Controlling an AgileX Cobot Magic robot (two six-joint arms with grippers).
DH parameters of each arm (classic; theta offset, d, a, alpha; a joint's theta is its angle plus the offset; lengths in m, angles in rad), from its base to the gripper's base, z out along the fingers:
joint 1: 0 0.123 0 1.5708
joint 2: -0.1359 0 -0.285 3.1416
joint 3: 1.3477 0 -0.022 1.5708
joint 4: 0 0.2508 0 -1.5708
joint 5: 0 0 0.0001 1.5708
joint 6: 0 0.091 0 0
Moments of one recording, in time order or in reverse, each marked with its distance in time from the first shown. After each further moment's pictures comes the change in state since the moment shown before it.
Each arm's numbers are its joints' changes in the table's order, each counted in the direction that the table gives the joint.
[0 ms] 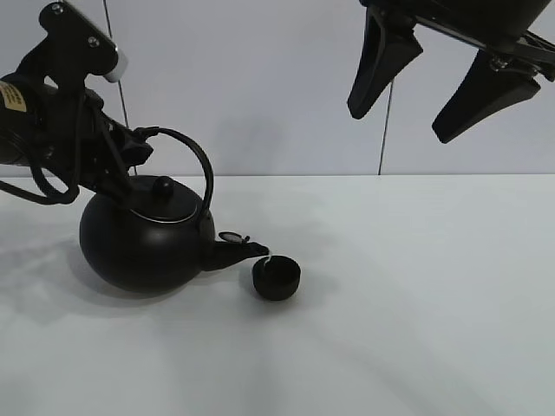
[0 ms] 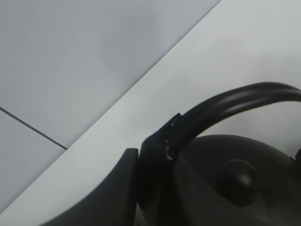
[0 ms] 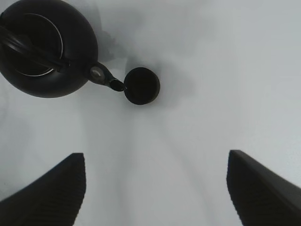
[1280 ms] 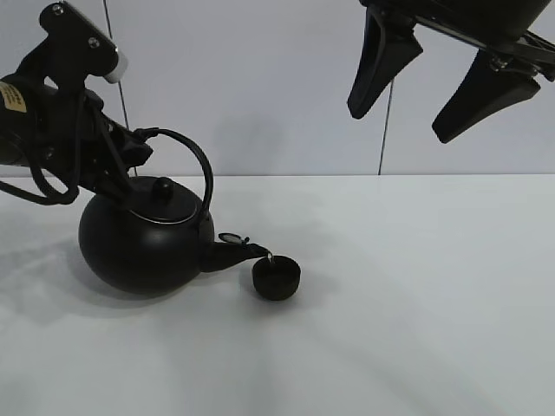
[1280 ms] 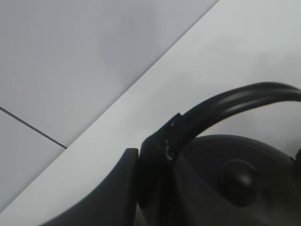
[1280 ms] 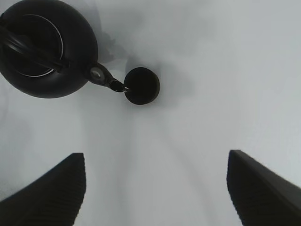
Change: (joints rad) left arm 0.000 0.000 0.000 0.000 0.005 0.001; right arm 0.000 0.000 0.000 0.000 -0.001 0.000
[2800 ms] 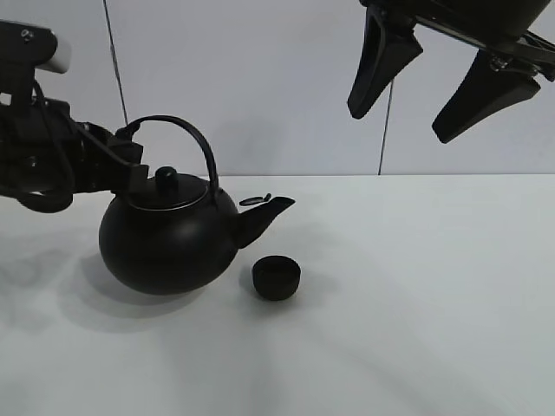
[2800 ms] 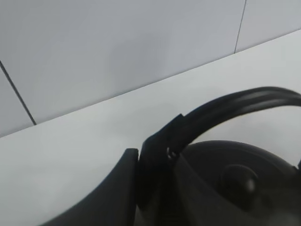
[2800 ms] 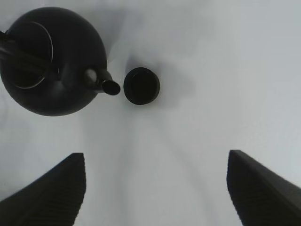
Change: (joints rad) left arm 0.000 0.000 0.140 -0.006 -0.272 -0.409; right arm 0.000 0.000 0.000 0.000 0.000 0.000
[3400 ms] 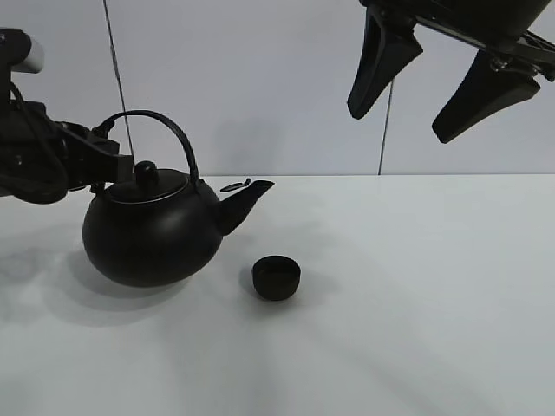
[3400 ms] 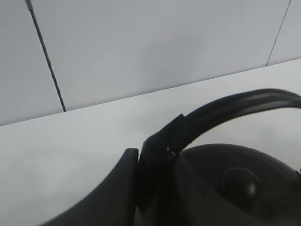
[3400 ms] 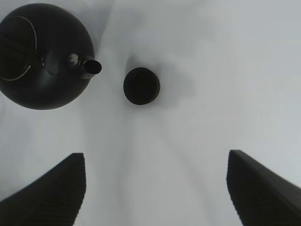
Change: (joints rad) left arm 0.000 0.001 0.043 -0.168 -0.063 0.022; right arm 0.000 0.000 0.000 0.000 0.000 0.000
